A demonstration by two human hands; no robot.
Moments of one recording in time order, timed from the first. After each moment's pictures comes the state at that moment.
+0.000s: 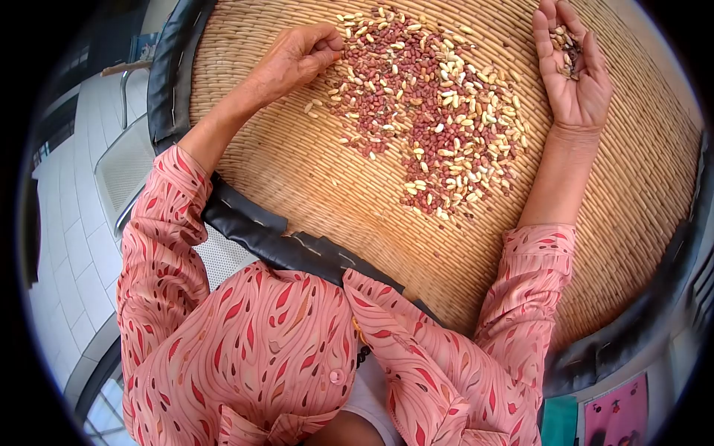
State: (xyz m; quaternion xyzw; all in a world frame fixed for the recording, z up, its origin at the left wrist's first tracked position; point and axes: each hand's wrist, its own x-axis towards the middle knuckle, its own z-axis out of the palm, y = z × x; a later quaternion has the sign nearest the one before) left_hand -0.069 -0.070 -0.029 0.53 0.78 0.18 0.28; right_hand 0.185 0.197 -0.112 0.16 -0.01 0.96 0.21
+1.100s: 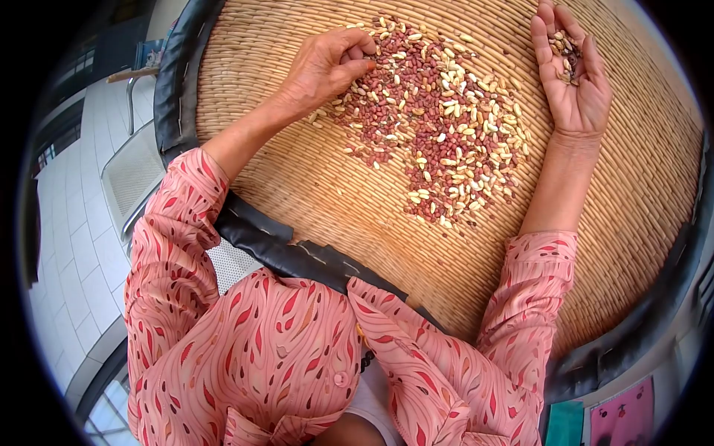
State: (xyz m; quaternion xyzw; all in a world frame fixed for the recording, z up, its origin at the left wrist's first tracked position) left_hand -0.041 -0.048 -0.040 0.55 0.78 0.22 0.19; right_hand 0.185 0.196 -0.112 0.15 -0.02 0.96 0.22
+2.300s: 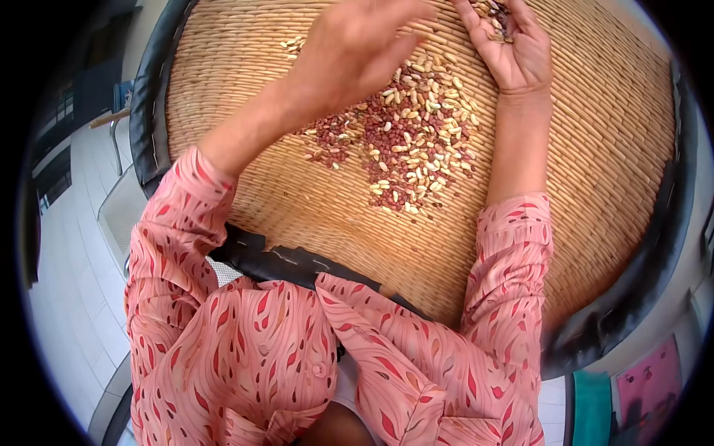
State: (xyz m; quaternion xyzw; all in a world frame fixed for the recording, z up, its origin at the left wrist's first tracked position) left_hand 0.035 0.045 -0.013 0.75 0.59 0.28 -0.03; right_hand 0.184 0.189 -0.105 -0.04 -0.02 0.95 0.32
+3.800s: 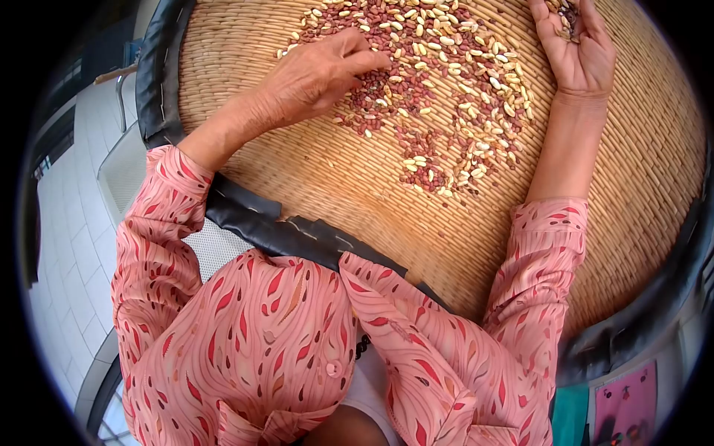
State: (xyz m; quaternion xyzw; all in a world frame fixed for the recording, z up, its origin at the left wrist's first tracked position) left_hand -0.014 -0.072 -0.019 0.74 0.64 0.04 0.20; right_hand 0.188 0.195 -0.113 0.00 -0.06 0.96 0.29
